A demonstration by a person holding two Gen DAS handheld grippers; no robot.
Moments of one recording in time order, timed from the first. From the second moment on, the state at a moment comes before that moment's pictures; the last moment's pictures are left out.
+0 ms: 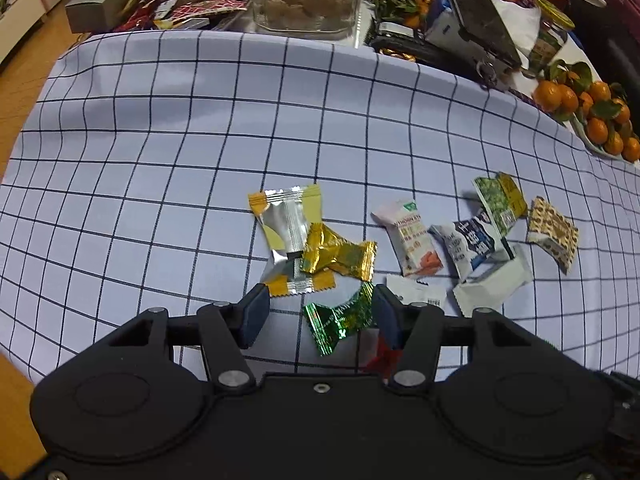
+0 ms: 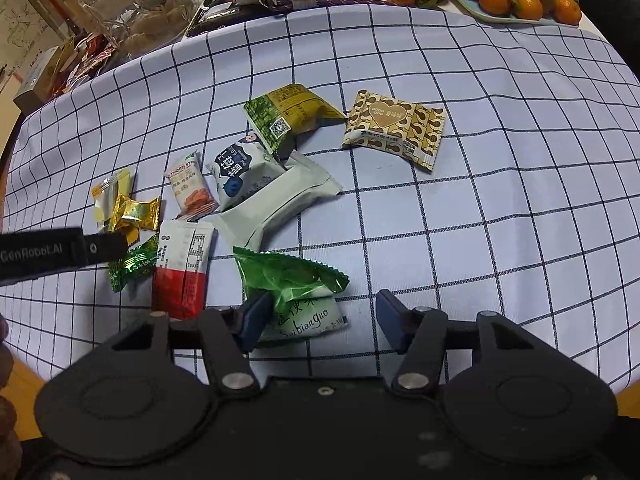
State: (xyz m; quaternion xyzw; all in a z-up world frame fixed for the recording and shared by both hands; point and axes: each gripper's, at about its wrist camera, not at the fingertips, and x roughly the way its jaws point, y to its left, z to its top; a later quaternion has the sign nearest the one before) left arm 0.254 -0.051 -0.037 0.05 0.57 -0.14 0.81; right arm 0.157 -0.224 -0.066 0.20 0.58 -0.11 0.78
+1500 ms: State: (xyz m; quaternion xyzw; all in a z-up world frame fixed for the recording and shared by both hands) left arm 0.243 -0.047 -0.056 0.10 0.60 -0.18 0.77; right arm 0.158 -0.211 -0.061 0.17 0.56 -0.12 0.80
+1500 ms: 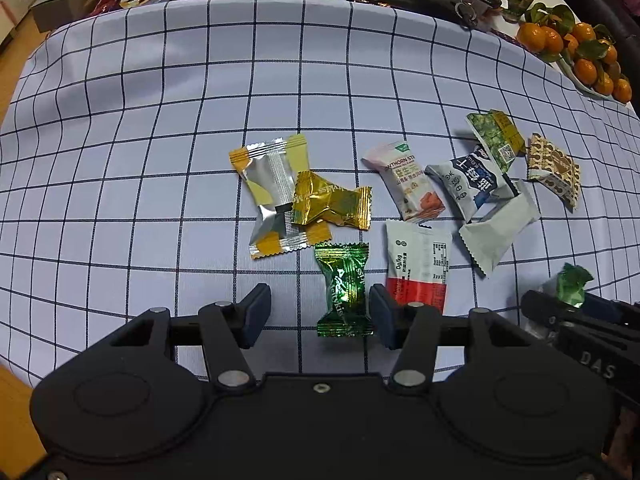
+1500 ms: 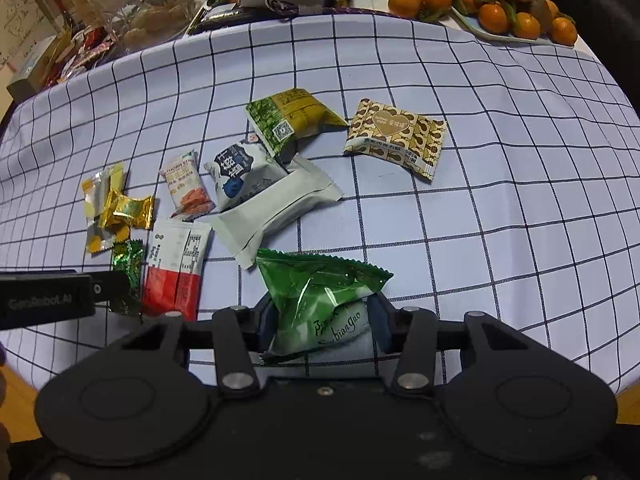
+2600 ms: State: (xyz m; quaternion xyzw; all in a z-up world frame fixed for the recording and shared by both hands) left arm 0.159 -0.042 0.006 0.10 0.56 -0.16 0.81; right arm 0.099 -0.220 -0.002 0.18 0.51 -0.10 0.83
